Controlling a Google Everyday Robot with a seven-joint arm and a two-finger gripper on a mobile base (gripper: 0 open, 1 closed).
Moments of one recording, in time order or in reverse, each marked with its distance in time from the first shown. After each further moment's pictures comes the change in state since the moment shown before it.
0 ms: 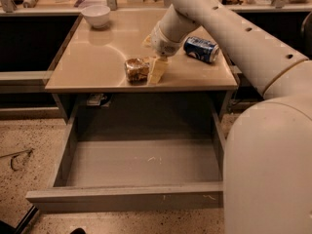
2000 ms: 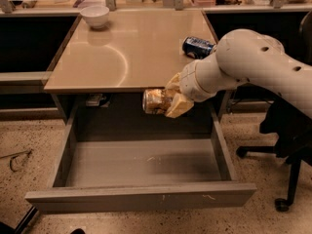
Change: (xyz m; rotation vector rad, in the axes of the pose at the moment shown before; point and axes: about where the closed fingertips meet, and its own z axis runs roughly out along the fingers) arm 0.031 0.134 -0.048 0.248 -0.022 0.082
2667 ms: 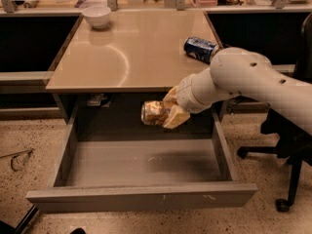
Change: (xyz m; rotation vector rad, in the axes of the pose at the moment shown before) arm 0.015 0.023 0.032 -0.048 -0.011 0.029
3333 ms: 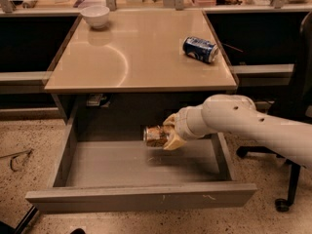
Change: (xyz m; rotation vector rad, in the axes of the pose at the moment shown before) arm 0.048 0.051 0.075 0.023 0.013 -0.002
